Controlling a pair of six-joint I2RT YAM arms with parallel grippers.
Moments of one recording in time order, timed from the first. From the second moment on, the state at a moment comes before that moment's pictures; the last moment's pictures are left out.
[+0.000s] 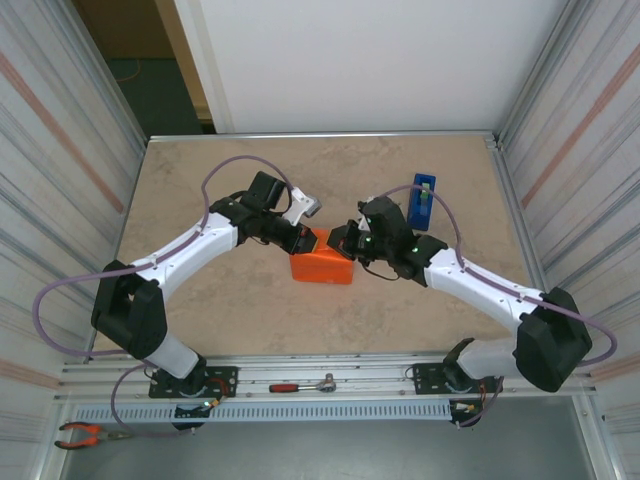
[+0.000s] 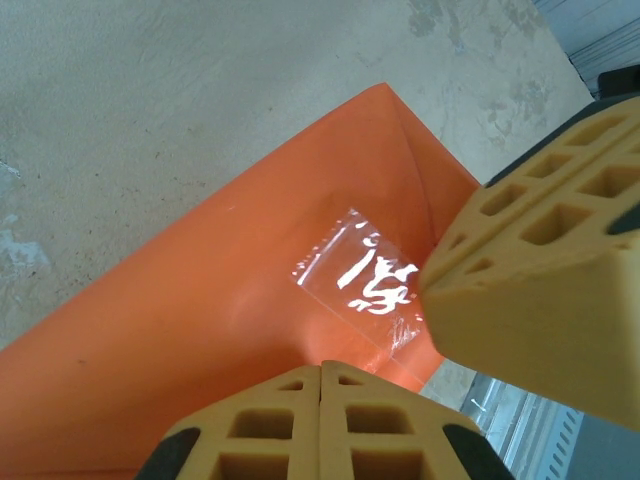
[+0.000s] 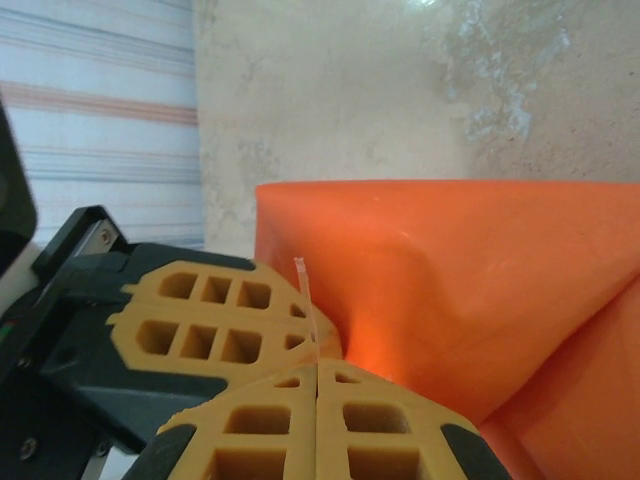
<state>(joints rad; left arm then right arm) -0.57 1.55 1.20 -0.64 0.57 -0.02 0.72 1.31 0.89 -0.17 -0.25 1.14</state>
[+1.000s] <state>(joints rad) -0.52 1.54 1.33 -0.67 0.69 -0.16 0.79 1.46 1.09 -0.43 -0.09 0.99</state>
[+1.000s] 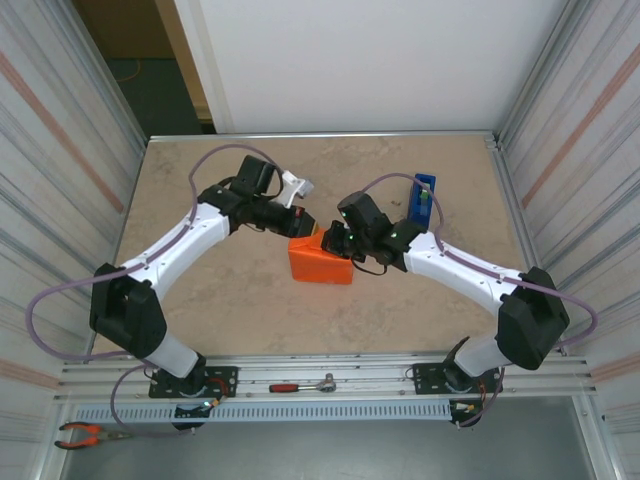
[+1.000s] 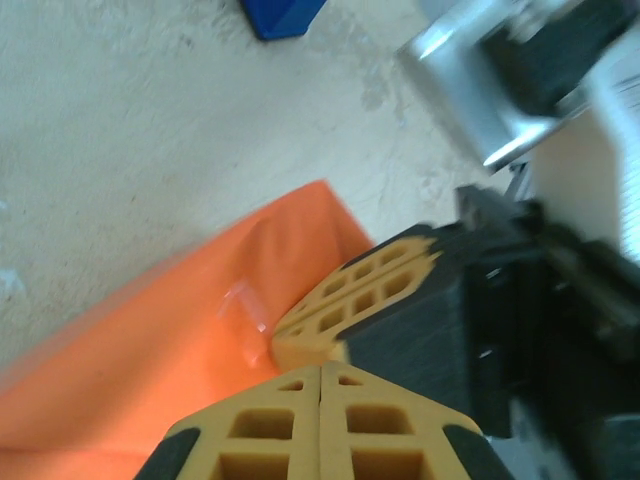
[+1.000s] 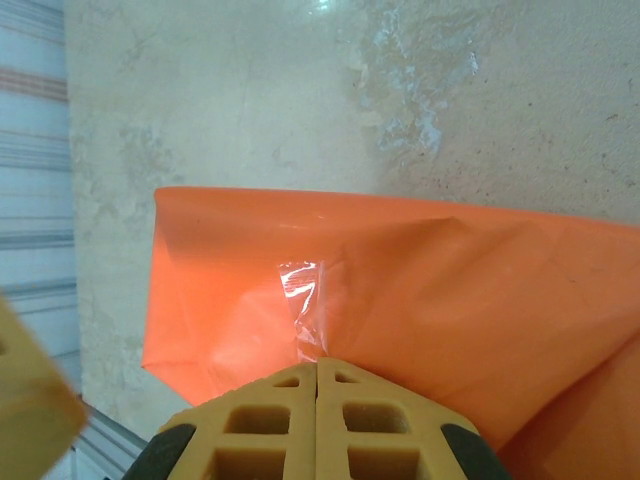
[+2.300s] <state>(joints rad) -0.54 1.60 1.35 -0.66 0.65 -0.18 0.80 1.44 1.04 -0.36 -0.07 0.99</state>
